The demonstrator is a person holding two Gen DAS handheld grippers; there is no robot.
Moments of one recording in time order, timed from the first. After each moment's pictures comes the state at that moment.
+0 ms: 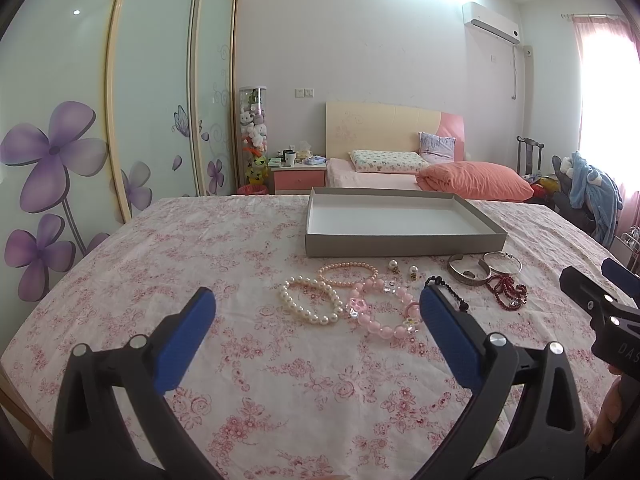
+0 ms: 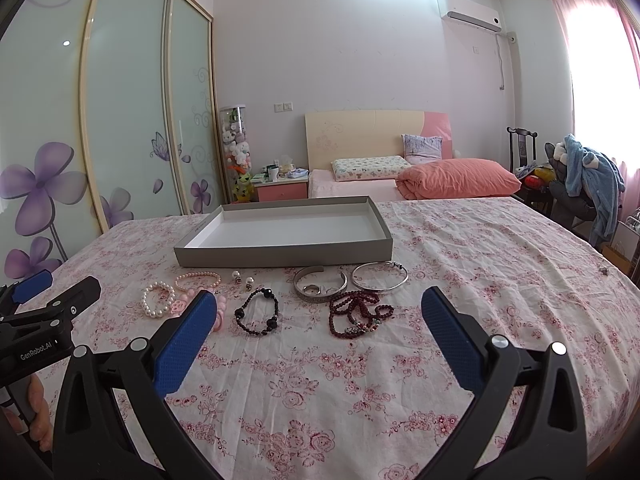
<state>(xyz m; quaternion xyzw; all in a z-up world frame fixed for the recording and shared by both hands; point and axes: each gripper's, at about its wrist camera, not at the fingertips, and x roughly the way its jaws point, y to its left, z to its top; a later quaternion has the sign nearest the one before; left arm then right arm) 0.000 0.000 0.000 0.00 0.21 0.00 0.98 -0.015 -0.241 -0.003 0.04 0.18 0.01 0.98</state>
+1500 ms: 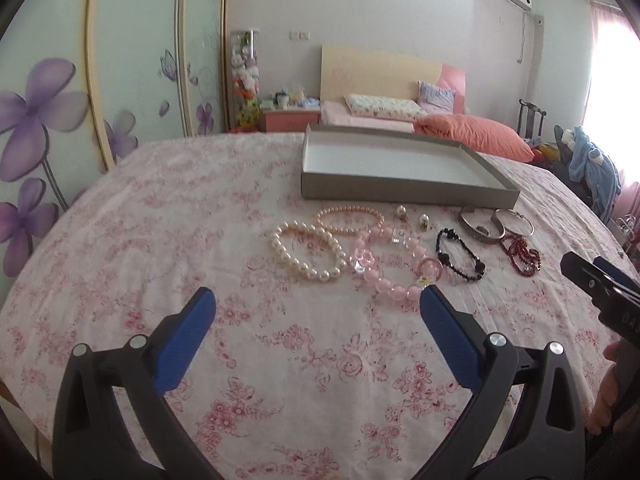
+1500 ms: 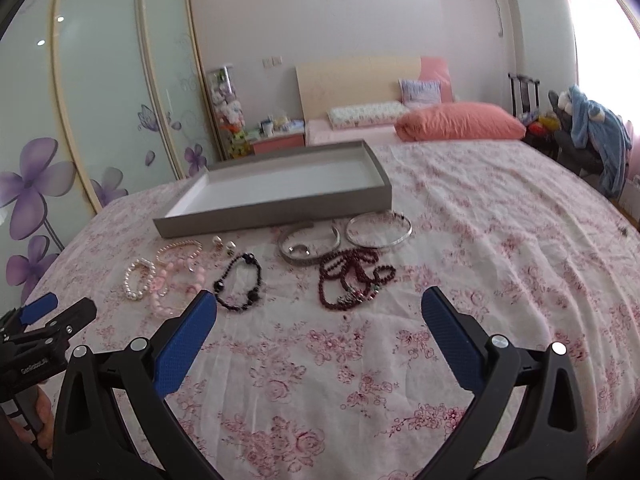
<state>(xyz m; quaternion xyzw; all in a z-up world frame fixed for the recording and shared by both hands) 0.038 0.010 -0.031 -0.02 0.33 -0.02 0.94 0.034 -0.264 -0.028 0.10 0.30 0.01 0.95</state>
